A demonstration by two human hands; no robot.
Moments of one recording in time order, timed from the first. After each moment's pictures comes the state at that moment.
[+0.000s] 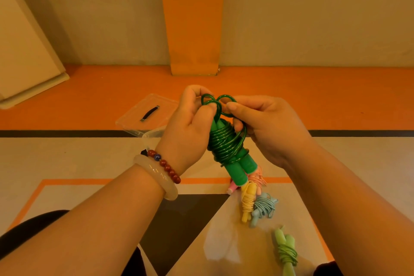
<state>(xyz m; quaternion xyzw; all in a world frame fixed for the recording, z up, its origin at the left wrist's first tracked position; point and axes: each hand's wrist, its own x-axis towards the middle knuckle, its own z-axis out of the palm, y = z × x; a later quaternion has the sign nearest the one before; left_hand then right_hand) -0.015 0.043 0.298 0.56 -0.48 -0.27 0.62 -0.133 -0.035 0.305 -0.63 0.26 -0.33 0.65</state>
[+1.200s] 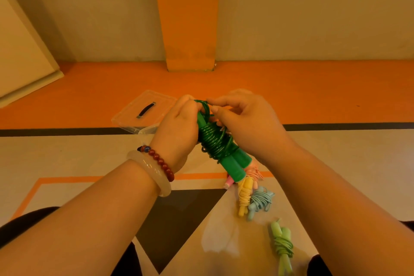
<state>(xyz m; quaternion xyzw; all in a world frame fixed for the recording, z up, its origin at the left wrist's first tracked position) -0.008 0.030 0.273 0.63 -0.41 -0.28 0.59 -0.127 -0.031 0.299 -0.78 0.34 -0.31 0.42</state>
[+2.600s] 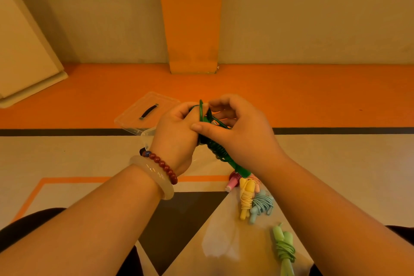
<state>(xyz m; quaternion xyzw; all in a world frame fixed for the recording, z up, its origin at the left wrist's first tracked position) -0.014 0.033 0.278 0.56 -0.27 -0.37 0.69 -0.122 -0.015 0.291 -0.80 0.32 -0.32 0.40</state>
